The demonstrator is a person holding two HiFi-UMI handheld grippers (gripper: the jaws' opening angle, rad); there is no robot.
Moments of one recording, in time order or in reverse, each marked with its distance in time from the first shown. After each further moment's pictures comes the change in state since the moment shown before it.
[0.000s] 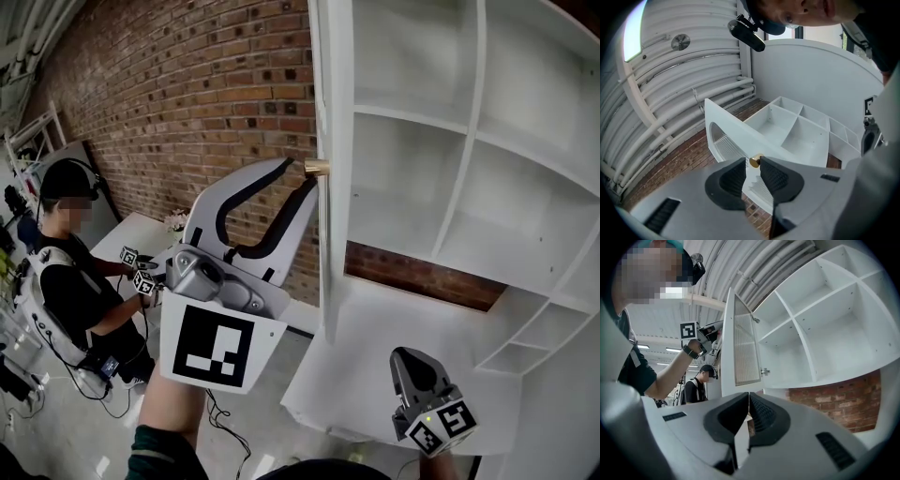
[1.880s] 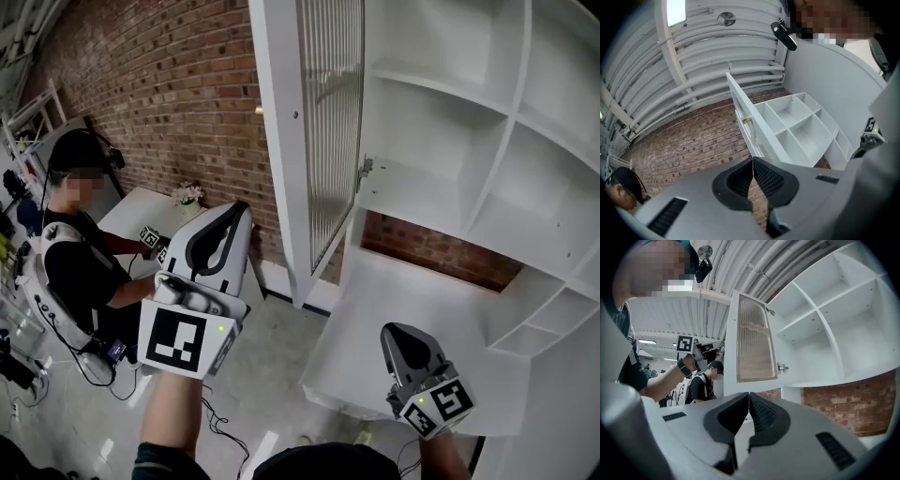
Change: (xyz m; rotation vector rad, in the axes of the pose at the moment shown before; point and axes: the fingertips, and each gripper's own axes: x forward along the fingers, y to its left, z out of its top) left arm -0.108 0.029 -0.134 -0.423 0.163 0.117; right arm 0.057 0.075 -0.013 -0.061 0.022 0.076
